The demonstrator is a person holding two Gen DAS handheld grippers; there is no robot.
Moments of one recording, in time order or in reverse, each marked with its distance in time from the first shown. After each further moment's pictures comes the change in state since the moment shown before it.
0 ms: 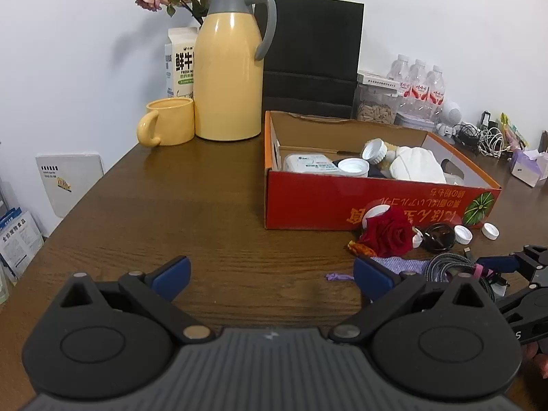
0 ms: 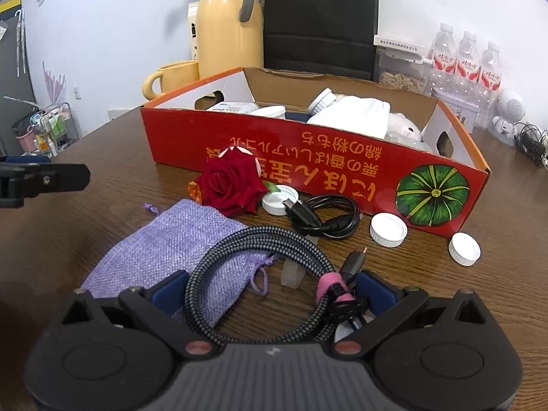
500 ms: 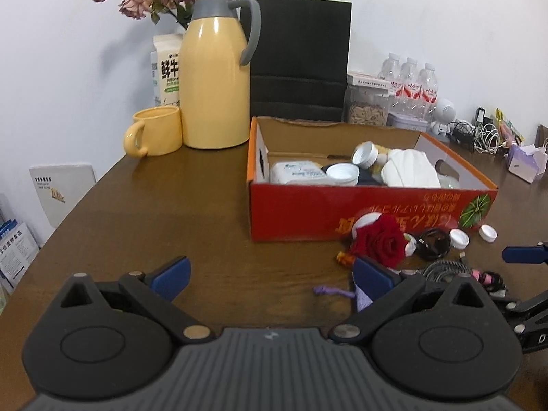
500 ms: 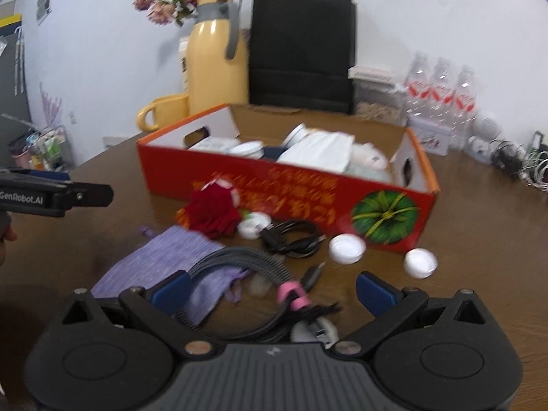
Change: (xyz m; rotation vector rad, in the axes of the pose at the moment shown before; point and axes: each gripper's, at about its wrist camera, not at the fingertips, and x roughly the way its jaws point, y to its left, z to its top) left arm 0.009 -0.012 0.007 0.034 -0.010 -0.008; right arm -0.033 -0.014 -0.003 0.009 -0.086 -0.016
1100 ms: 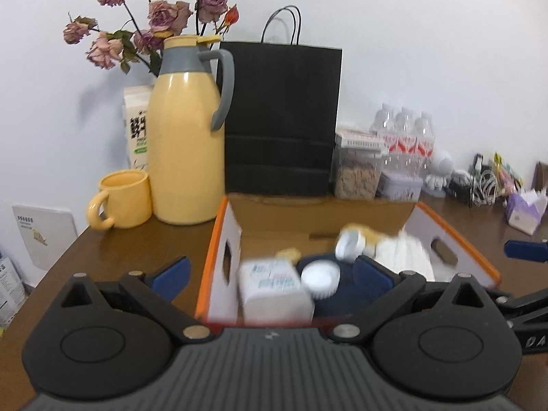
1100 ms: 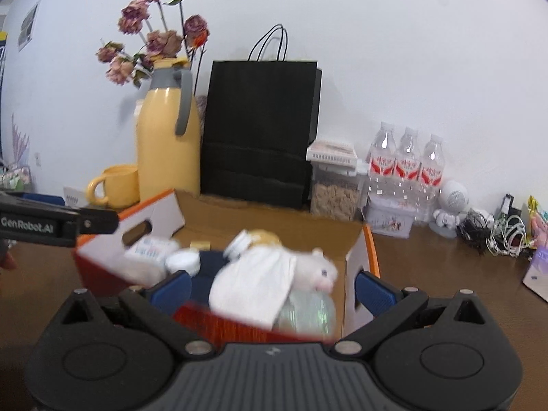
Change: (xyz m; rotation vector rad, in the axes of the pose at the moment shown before) left arm 0.041 -0.029 0.072 -0.001 -0.137 -0.029; right arm 0.010 -0.034 0.073 -0.016 -0.203 -0.150
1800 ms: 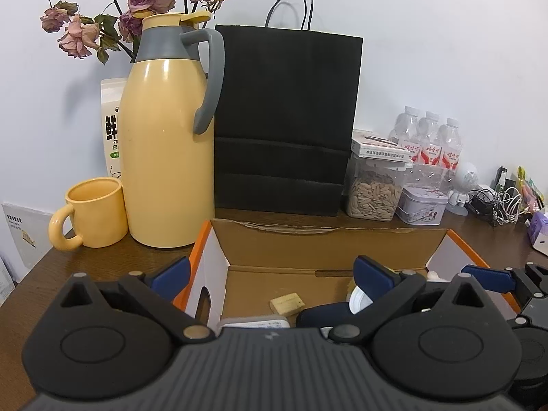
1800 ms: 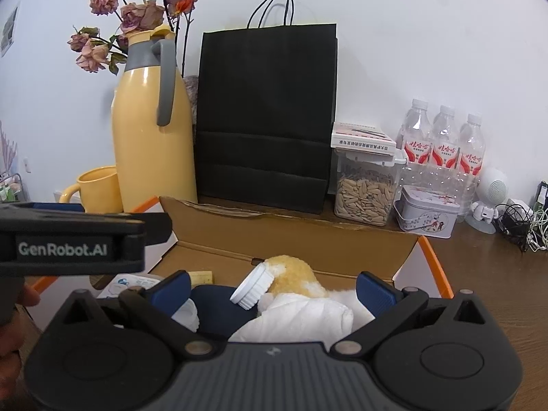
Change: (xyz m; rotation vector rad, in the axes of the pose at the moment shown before) left arm 0.096 -0.008 0.035 -0.042 -0.009 0.016; right arm 0.117 0.018 0.036 0.055 0.037 0.011
